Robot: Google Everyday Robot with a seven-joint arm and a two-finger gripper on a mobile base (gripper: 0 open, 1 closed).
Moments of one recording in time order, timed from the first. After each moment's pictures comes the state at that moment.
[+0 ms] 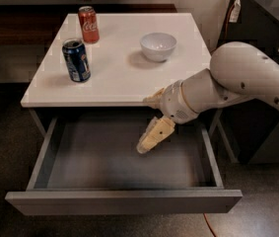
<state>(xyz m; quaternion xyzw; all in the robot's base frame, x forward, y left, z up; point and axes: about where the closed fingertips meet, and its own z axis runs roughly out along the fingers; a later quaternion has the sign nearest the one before) 0.516 -0.038 0.810 -0.59 0.71 0.21 0.33</state>
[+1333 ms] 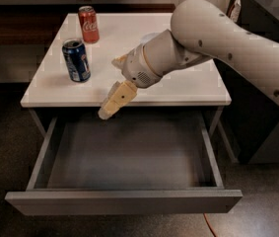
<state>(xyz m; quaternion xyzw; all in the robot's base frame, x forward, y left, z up) 0.563 0.055 0.879 -0.61 0.67 0.25 0.36</state>
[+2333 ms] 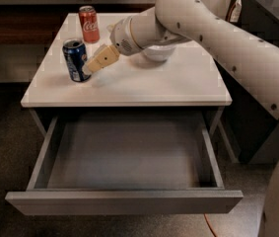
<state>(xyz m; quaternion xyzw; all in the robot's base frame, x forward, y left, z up) 0.689 0.083 0.922 -0.53 0.67 0.24 0.46</state>
